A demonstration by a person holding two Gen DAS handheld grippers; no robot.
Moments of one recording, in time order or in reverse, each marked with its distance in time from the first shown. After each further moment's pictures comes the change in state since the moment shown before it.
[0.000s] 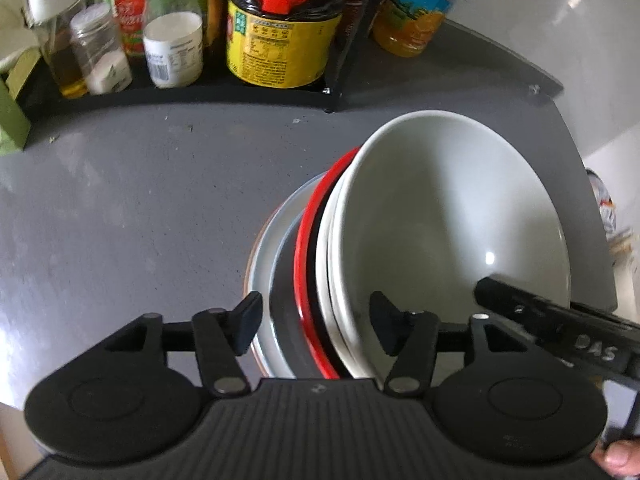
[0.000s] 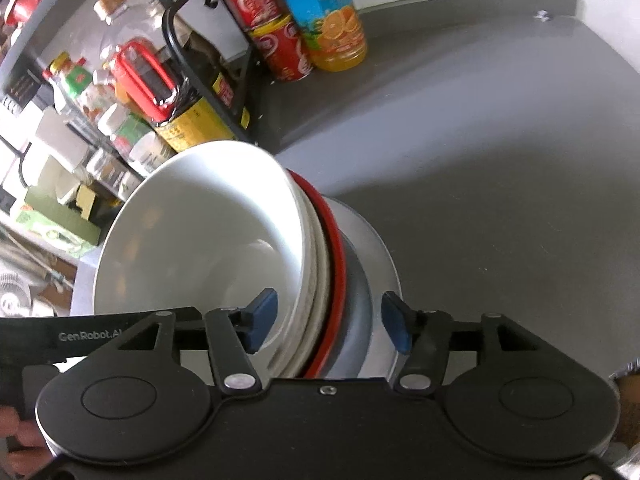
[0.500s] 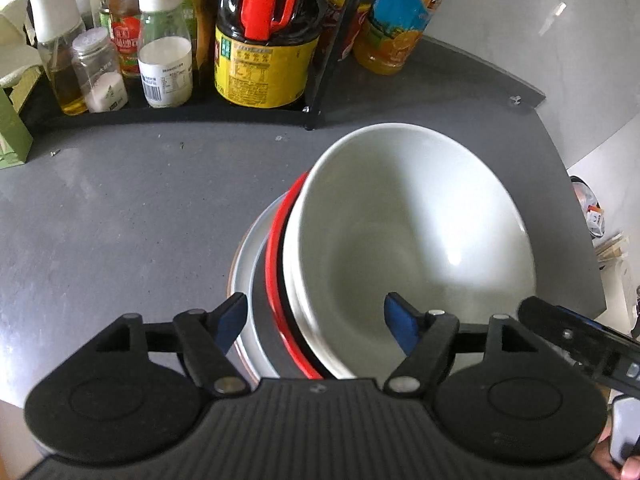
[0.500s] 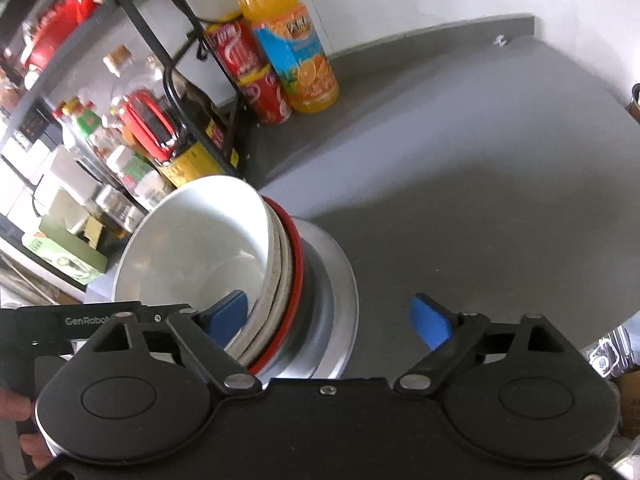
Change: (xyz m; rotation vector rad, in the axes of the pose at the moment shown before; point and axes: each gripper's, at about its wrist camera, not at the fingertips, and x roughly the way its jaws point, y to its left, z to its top) left arm -0.023 -0.013 -0.013 0.002 -0.072 -0.012; right arm -0.048 -0.026 -0.022 0.031 -0.127 -0.003
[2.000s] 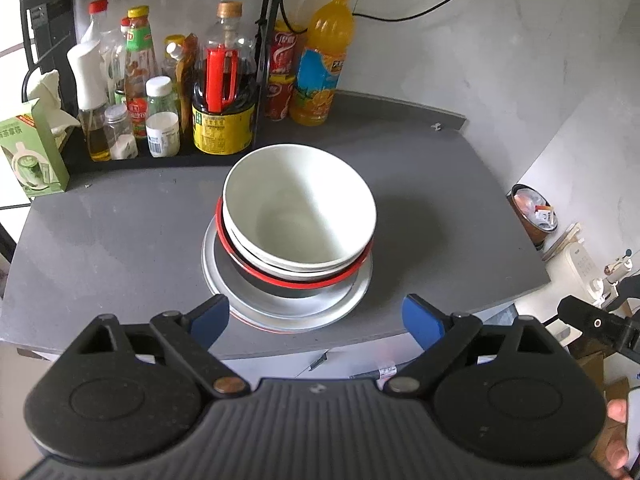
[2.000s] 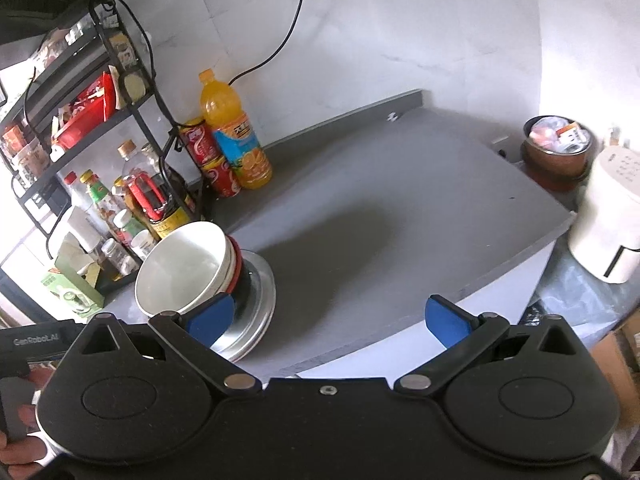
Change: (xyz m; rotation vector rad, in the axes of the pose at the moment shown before) left arm -0.140 -0.066 -0.102 0.097 -0.212 -0.031; right arm -0.172 -0.043 -0.075 0.075 -0.248 -0.138
